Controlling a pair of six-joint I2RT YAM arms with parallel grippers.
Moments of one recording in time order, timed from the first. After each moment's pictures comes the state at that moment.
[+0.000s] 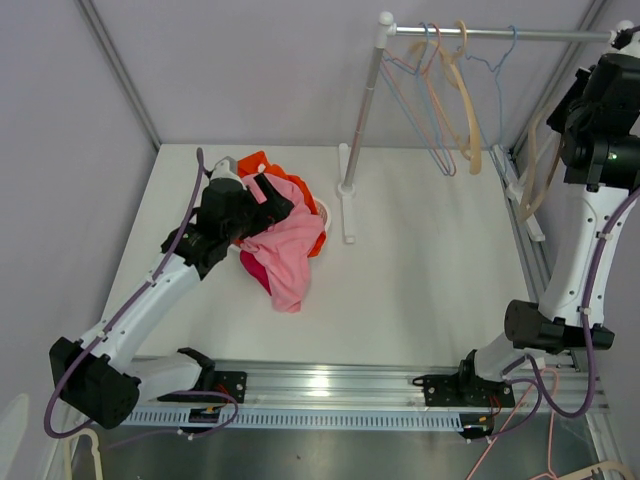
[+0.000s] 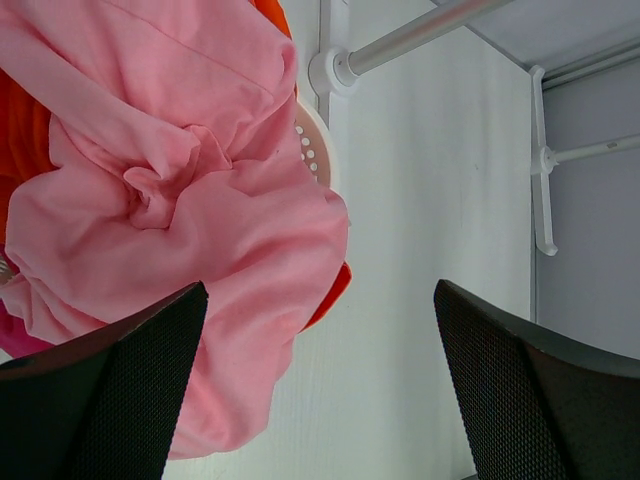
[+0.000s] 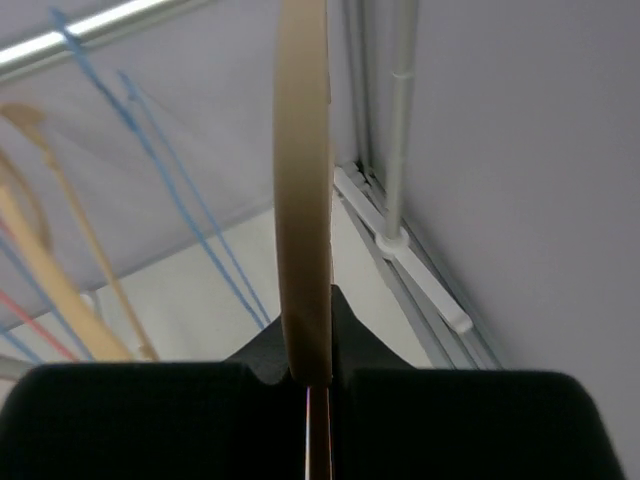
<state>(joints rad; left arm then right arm) -0.46 1.15 1.06 -0.41 -0.10 -0.79 -0.16 1.60 2.32 -1.01 0.29 0.21</state>
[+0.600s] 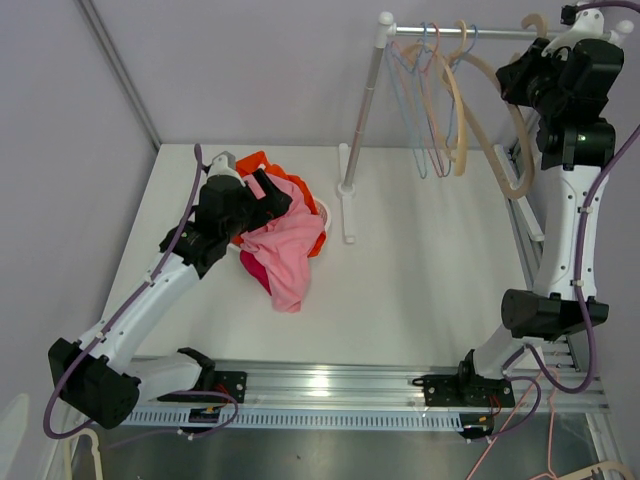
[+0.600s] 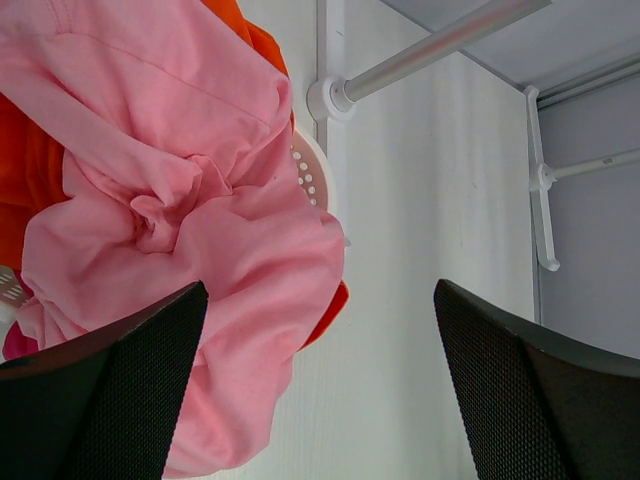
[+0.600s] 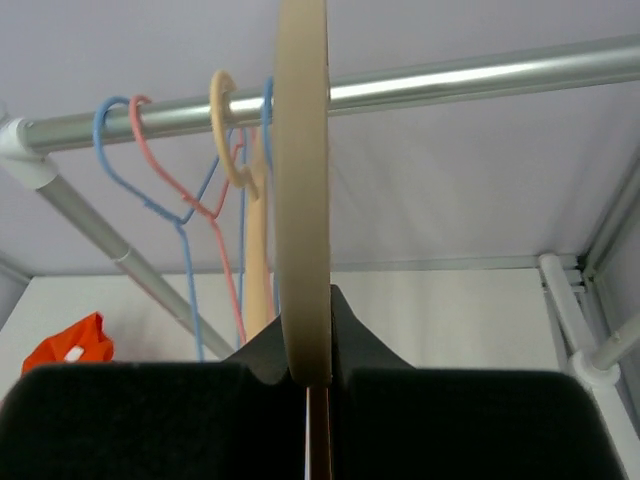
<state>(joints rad) -0.46 1.15 1.08 -0.39 -0.14 -0.76 -0.10 1.67 2.25 -0.64 -0.23 0.21</state>
